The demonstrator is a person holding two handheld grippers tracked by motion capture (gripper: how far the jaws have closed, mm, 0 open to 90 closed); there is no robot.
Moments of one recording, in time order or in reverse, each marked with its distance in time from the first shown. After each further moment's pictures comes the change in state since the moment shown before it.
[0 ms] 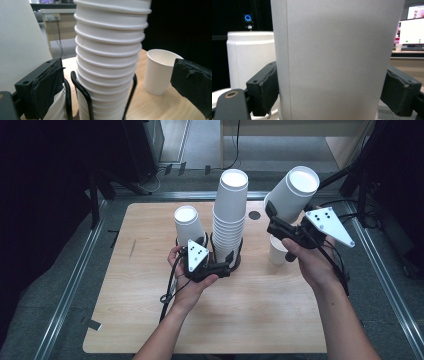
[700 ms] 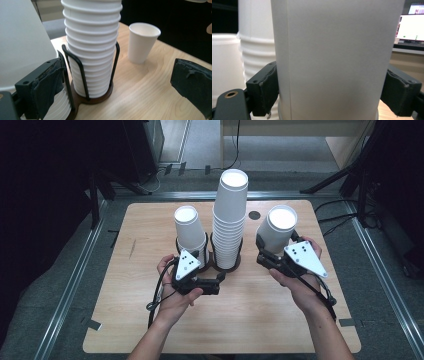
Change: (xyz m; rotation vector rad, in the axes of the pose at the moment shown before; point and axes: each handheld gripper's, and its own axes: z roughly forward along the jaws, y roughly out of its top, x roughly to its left) left arm 0.007 0.000 -0.041 0.178 -0.098 0.052; right arm 0.015 -0.074 -0.026 0.084 -0.013 -0.121
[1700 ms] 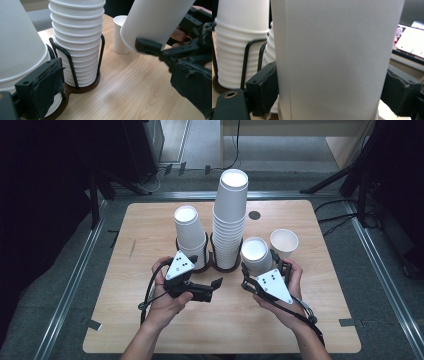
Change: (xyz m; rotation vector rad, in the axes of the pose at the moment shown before) left arm 0.003 0.009 -0.021 0.060 -0.136 0.004; right arm 0.041 -0.066 -0.016 0.077 0.011 -0.264
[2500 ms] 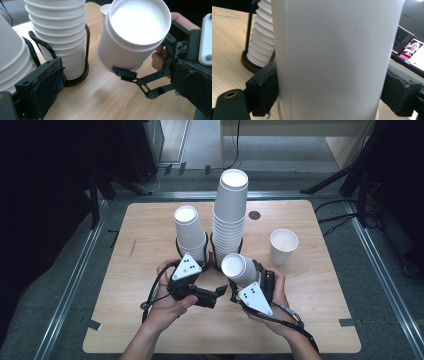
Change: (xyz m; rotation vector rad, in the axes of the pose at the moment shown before) left arm -0.013 0.006 0.002 0.097 -0.069 0.010; right arm 0.038 -0.019 -0.003 0.004 0.106 -0.167
